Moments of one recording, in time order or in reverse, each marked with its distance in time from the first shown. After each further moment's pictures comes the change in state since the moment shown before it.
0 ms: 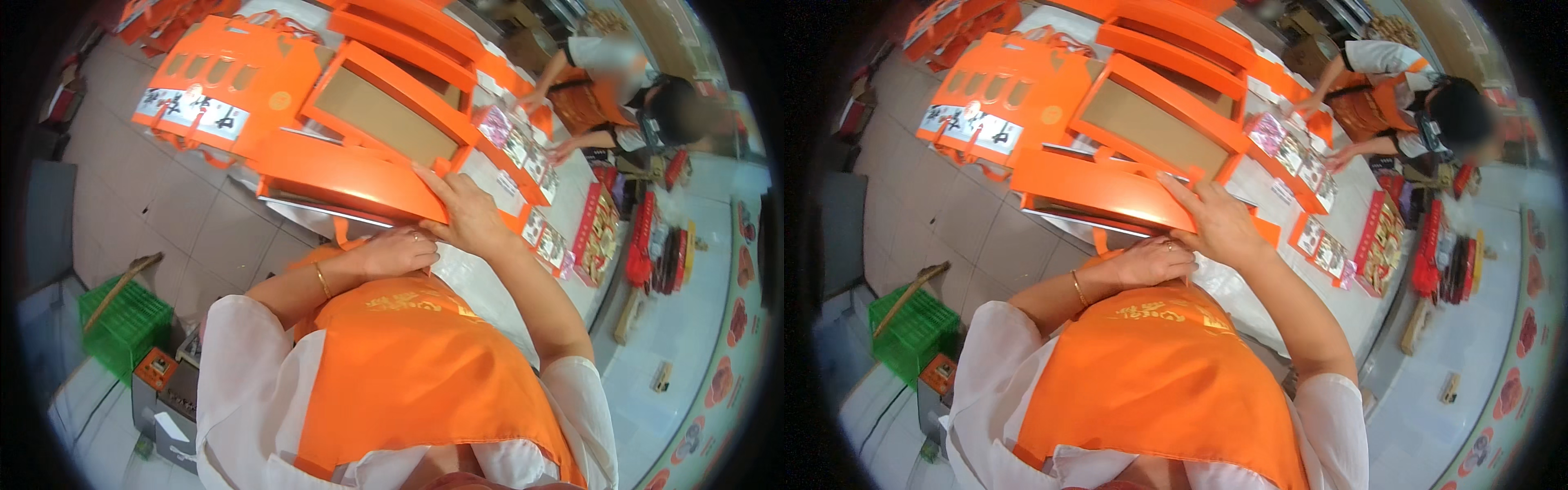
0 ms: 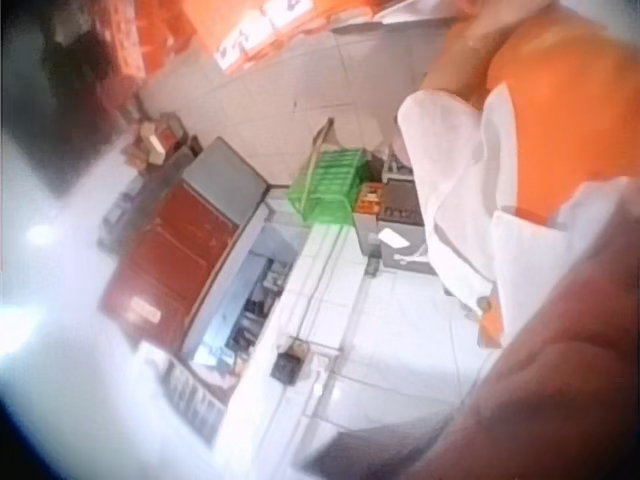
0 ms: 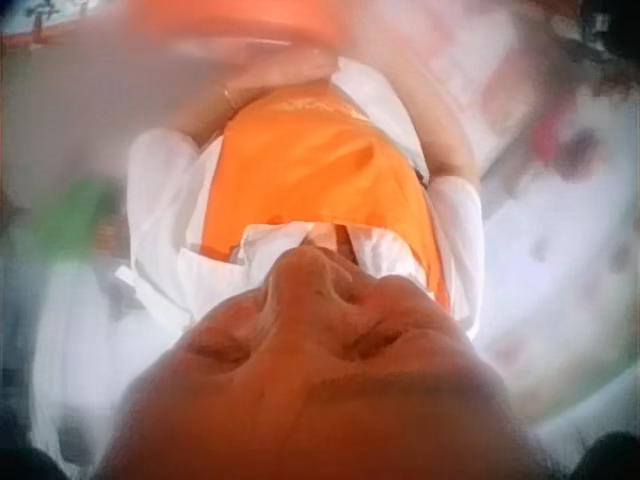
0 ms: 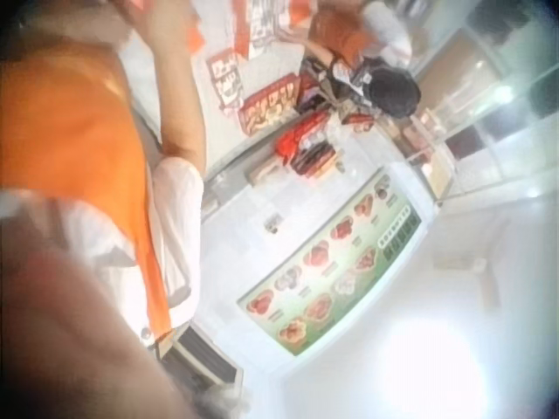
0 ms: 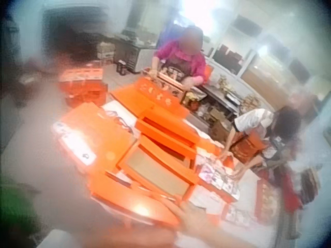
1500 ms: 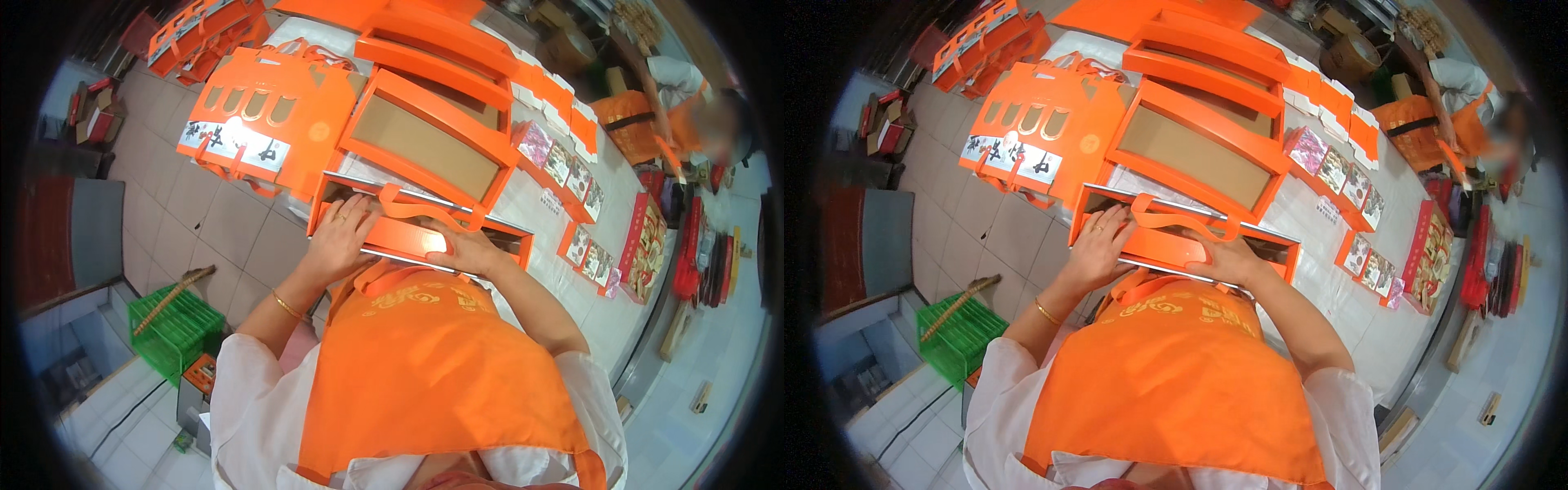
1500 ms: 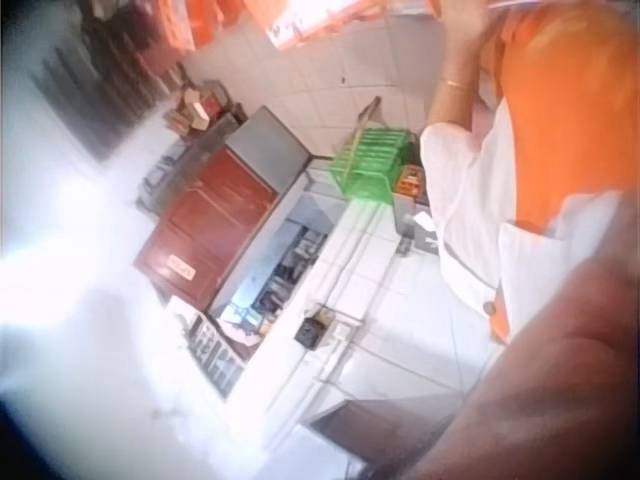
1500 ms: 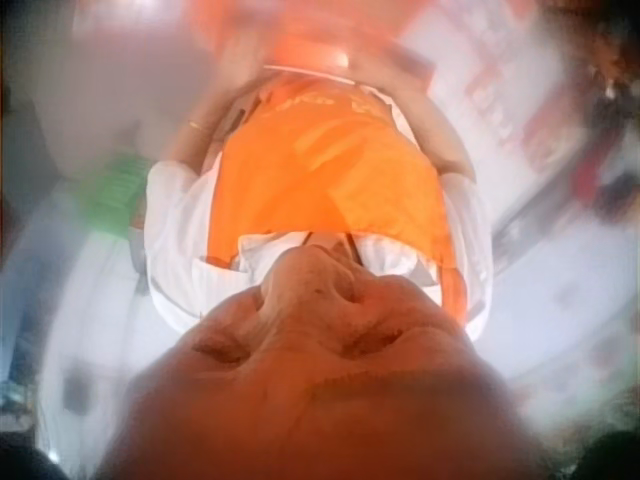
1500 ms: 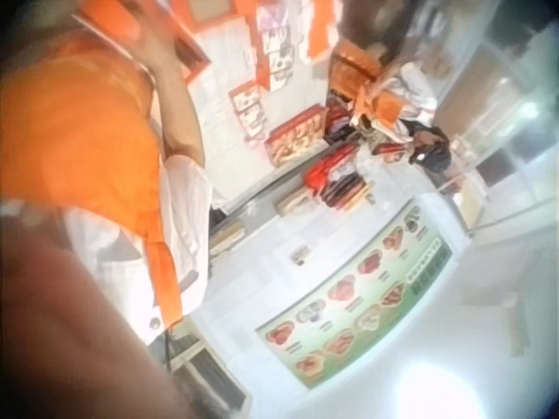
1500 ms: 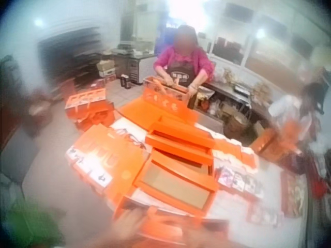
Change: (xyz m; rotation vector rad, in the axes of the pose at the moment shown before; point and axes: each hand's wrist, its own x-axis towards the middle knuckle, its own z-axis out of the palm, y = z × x) left_hand -0.104 -0.030 -0.094 0.349 0.245 -0.548; right_hand 0.032 0.027 0.075 0.397 -0.510 0.155
